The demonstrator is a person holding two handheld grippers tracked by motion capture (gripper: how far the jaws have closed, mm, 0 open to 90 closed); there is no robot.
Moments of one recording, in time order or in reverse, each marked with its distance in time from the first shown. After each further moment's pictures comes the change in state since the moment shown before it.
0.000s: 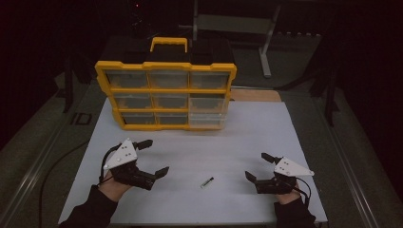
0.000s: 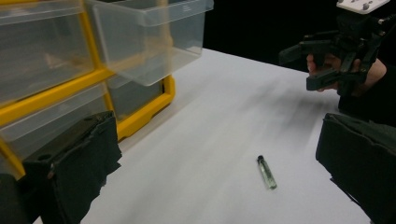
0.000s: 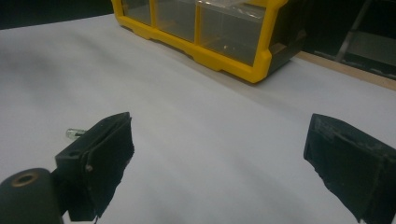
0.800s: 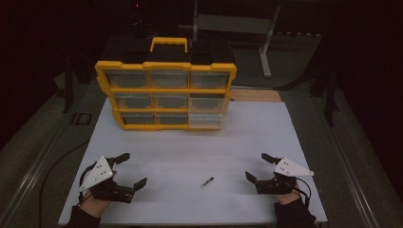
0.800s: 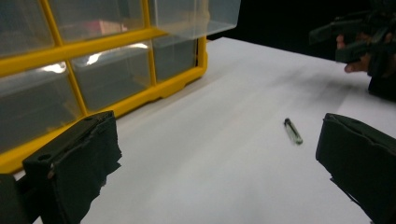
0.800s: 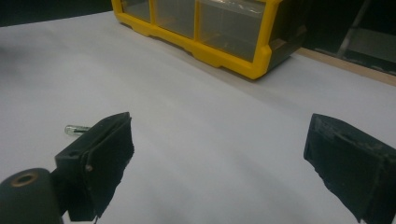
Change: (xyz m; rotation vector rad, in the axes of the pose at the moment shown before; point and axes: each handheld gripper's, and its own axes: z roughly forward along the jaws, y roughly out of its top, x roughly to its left) left arm 0.010 -0.062 -0.049 -0.041 0.114 -0.032; right arm -0.001 -0.003 0.000 0.012 0.005 0.007
